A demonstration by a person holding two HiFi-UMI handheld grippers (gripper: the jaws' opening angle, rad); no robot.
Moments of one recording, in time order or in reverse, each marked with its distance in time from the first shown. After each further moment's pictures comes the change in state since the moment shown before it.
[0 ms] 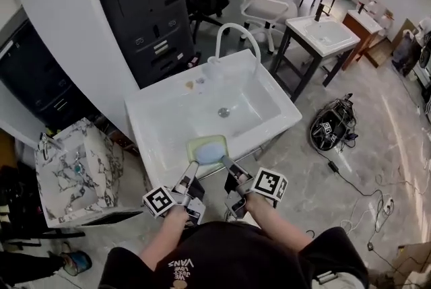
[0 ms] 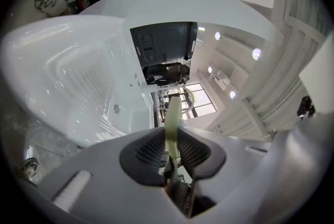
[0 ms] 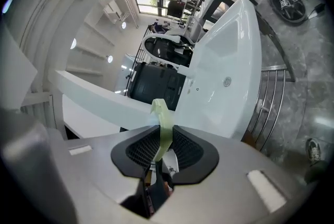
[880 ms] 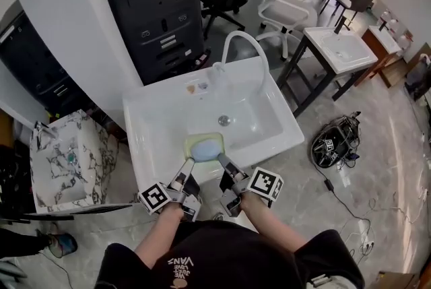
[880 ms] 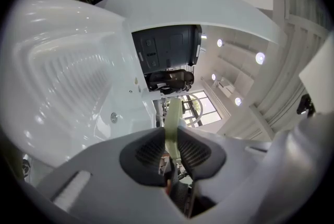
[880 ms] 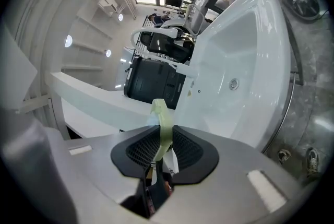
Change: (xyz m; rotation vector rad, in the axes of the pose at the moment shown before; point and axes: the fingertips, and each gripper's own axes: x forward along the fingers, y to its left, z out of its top) left arm 0.064 0.010 0.025 -0.001 -0.107 0.032; right arm 0.053 -0.017 0.057 0.019 0.106 0.015
